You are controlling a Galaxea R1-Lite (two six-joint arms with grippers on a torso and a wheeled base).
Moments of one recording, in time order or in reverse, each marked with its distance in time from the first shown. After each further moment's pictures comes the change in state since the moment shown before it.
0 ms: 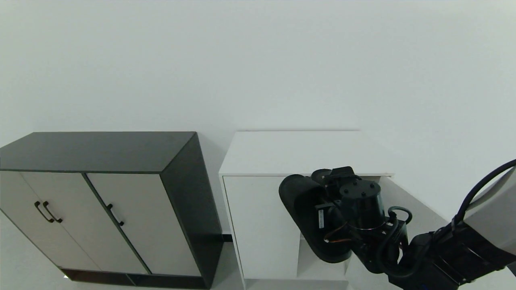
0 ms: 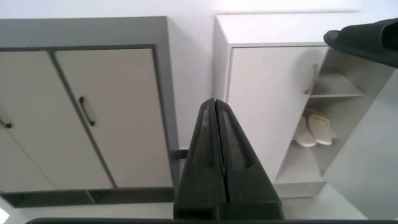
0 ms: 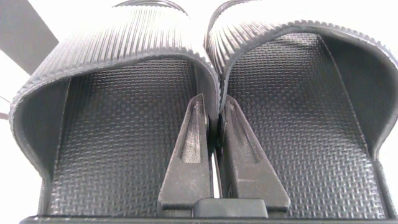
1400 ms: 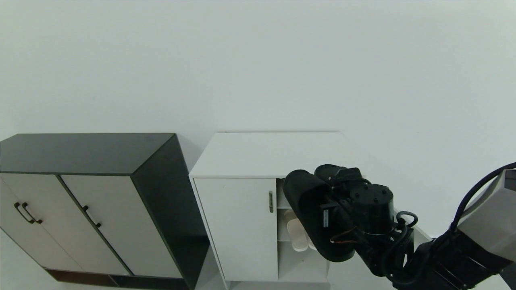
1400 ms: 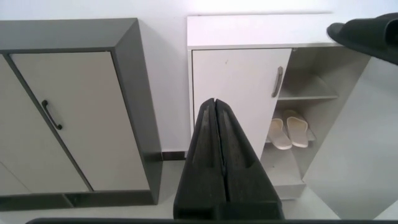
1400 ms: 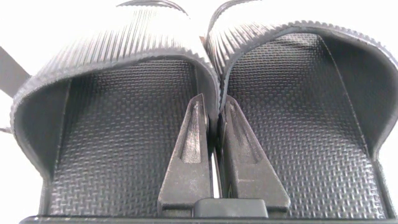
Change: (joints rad) left arm 0.000 0.000 0.000 0.000 -0.004 -0.001; right arm -0.018 0.023 0.077 -0.191 0.000 -0.048
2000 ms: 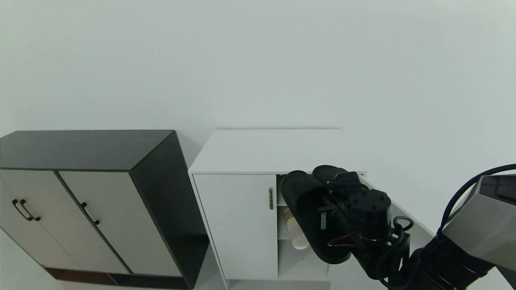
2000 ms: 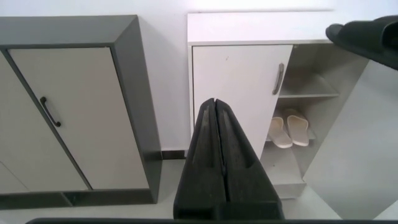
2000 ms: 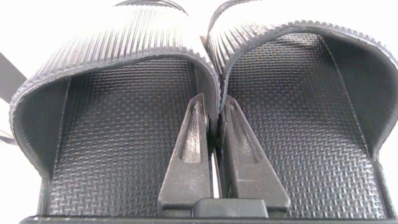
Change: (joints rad) left arm 0.000 0.000 0.000 0.000 0.001 -0.001; right arm 0.002 0.047 0.020 -0.098 0.005 -0.008
